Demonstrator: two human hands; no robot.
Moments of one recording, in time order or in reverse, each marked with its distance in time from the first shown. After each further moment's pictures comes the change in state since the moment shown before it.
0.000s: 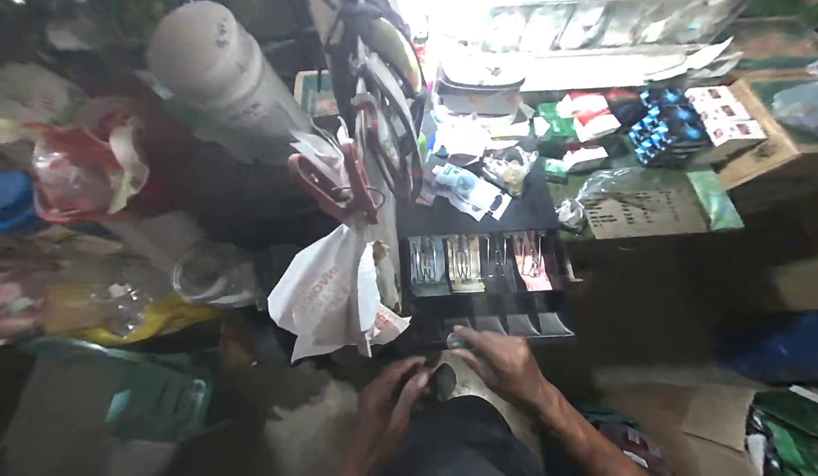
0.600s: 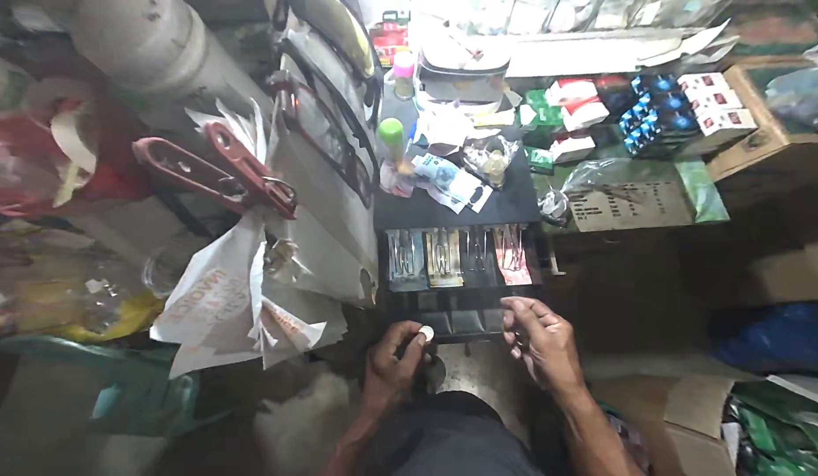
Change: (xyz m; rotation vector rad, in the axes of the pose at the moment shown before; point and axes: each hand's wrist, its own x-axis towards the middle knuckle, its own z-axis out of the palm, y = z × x) left_hand 0.050 0.000 0.053 -0.055 0.086 -0.213; right_hand -0.001 0.015 -0.066 0.811 0.337 1.038
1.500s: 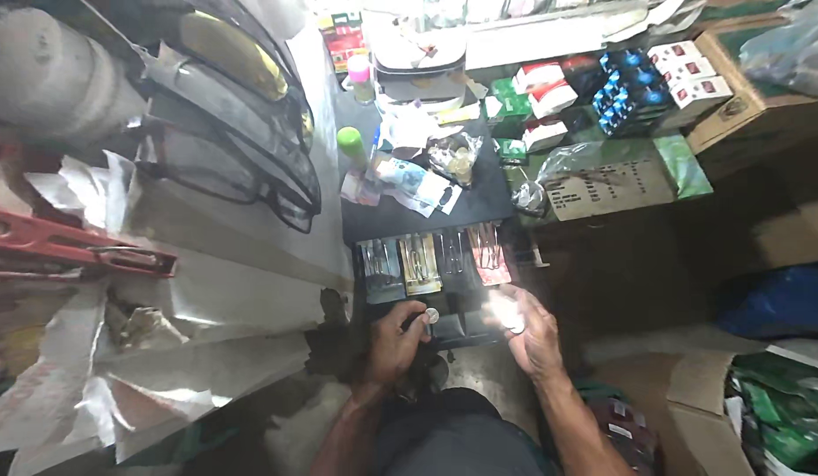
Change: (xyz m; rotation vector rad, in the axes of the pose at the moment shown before) left_hand 0.057 0.016 0.035 0.200 -0.153 -0.083; right_hand 0.031 0.037 -0.034 0.318 0.075 0.007
